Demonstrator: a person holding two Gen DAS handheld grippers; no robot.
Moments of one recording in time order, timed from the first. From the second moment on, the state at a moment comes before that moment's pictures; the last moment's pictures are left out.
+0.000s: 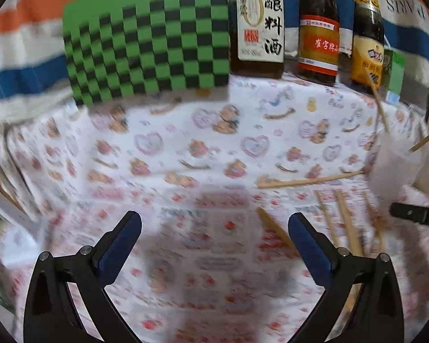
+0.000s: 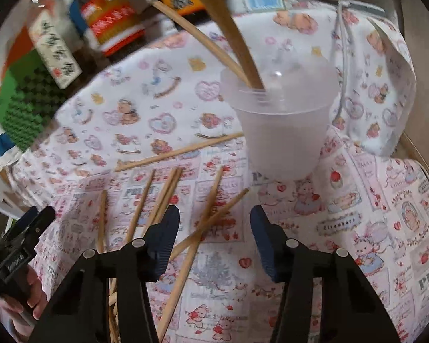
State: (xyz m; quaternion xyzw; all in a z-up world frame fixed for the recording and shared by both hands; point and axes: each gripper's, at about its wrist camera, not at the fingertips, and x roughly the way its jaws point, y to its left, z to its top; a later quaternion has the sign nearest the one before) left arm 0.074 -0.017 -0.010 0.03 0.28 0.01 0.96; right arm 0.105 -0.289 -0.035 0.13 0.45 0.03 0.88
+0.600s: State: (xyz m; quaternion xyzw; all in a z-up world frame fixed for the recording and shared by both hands) left arm 0.073 0.013 0.002 -0.03 0.27 0.04 0.96; right arm 0.127 -0.261 -0.054 0.08 0.47 0.00 0.88
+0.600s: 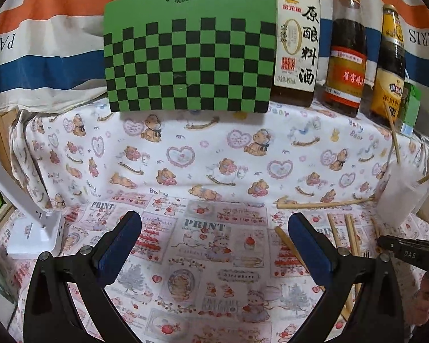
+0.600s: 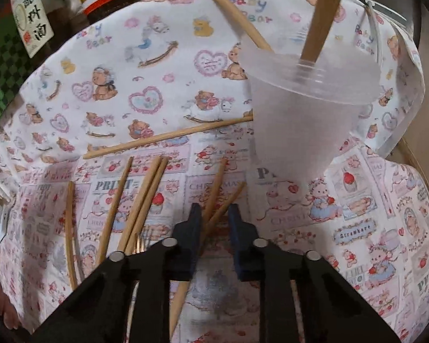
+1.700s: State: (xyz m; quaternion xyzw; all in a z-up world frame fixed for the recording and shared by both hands) left arm 0.086 -0.013 -0.001 -0.07 0.38 -0.05 0.92; right arm 0.047 -0.280 0.058 0.11 0.24 0.11 0.96
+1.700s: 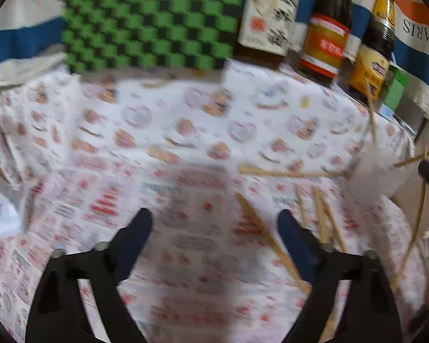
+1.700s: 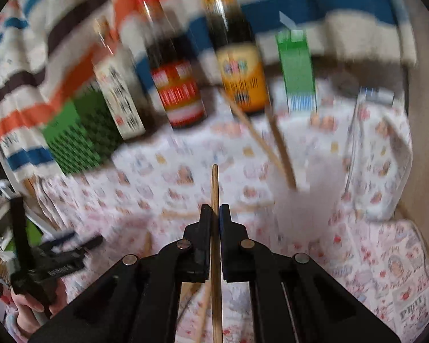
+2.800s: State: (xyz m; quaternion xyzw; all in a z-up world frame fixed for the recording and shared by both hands) left arm 0.092 -0.054 0.093 -0.07 0.34 -0.03 0.94; right arm 0.012 -0.306 0.090 0.10 0.12 0.04 0.99
